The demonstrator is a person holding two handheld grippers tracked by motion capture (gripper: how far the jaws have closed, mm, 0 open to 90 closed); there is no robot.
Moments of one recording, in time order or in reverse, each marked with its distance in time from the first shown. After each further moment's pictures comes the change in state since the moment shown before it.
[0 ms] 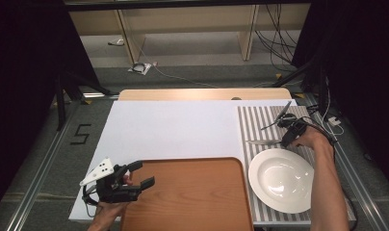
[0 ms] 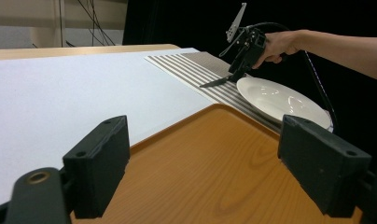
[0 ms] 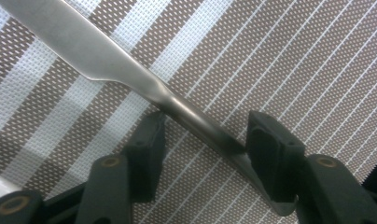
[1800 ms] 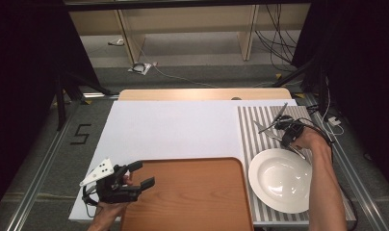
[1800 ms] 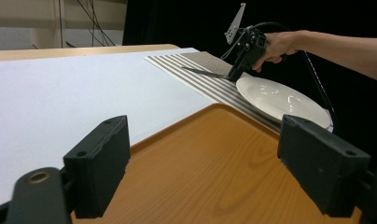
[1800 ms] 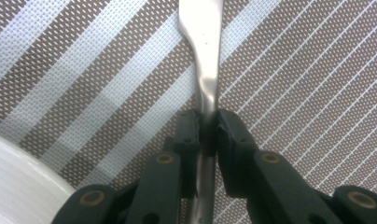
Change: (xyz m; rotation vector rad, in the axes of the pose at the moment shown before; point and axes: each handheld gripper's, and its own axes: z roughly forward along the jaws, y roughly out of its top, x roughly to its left) left arm -0.001 0.000 0.000 0.000 0.001 0.007; right arm 0.011 0.002 -0.002 0.000 0.031 -0.061
